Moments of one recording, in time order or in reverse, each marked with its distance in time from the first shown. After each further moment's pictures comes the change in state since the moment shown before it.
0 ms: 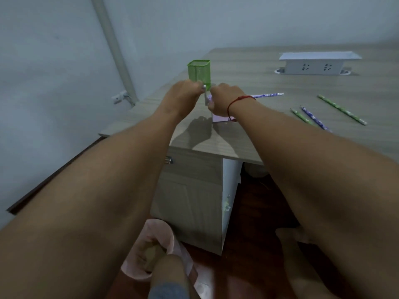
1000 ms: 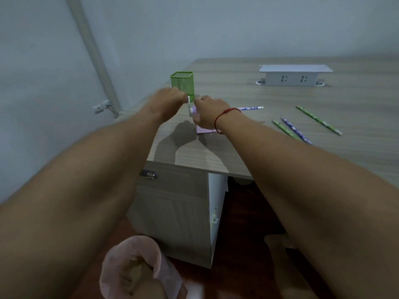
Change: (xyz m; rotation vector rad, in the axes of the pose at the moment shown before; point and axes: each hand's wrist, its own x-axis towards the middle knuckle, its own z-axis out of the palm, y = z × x) left_hand 0.026 -0.024 0.012 0.099 -0.128 0.042; right_hand 0.002 0.003 0.006 0.062 -0.016 -0.043
